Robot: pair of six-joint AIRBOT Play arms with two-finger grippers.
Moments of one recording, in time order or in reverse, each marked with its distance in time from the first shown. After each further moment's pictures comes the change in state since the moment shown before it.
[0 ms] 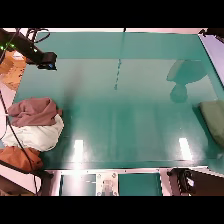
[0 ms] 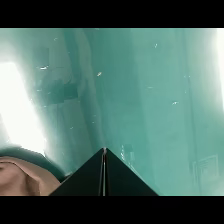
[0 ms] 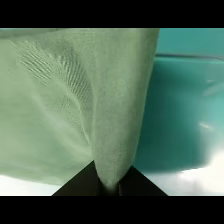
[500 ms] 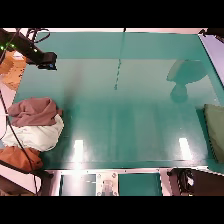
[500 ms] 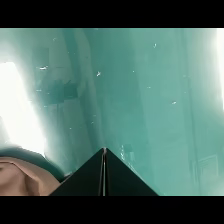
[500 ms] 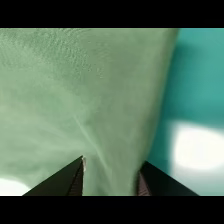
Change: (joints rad) left arm -0.001 0.000 0.000 0.000 0.000 0.000; right arm -0.090 0.012 -0.041 -0.111 0.047 0.010
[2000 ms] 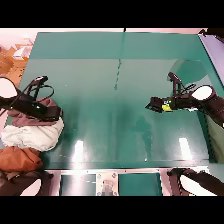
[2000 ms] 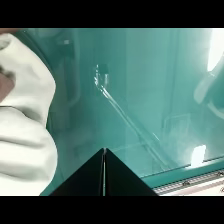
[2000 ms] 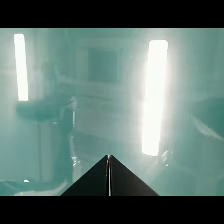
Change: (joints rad) left arm -0.092 0.742 -1.075 0.004 0.158 -0.169; right arm 1.707 0.120 0.021 0.127 -0.105 0.016
